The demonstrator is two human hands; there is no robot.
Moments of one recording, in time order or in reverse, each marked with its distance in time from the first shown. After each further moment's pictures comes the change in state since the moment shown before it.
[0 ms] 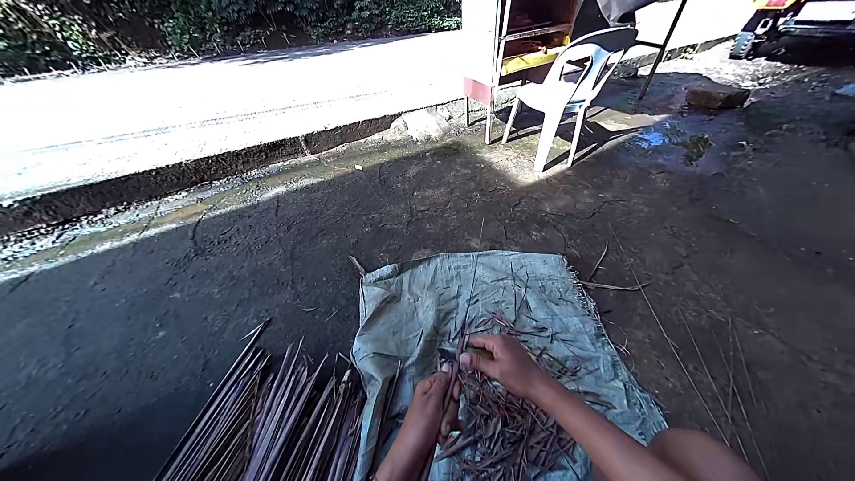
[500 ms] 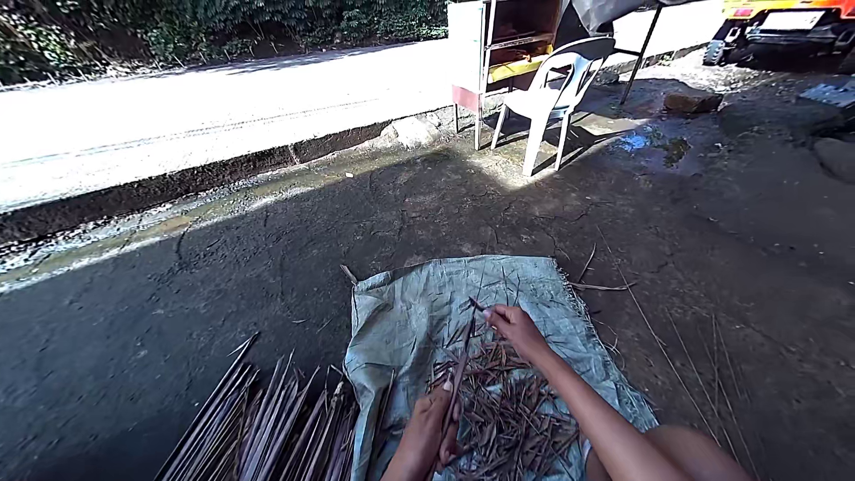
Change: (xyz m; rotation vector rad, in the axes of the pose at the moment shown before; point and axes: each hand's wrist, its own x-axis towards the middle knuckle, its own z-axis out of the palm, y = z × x) left_hand -0.007 -0.004 0.009 0.037 -0.051 -0.055; right_hand 0.014 0.049 -0.043 0.061 0.314 0.221
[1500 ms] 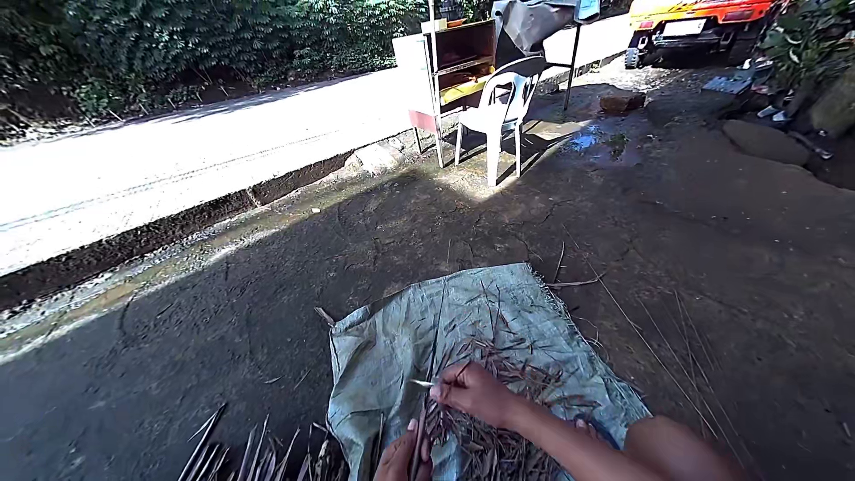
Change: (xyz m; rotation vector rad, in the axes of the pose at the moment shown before) left_hand -0.004 0.004 -0.007 -0.065 0.012 0.047; right_hand -0.047 -0.044 0.029 0.259 -0.292 -0.161
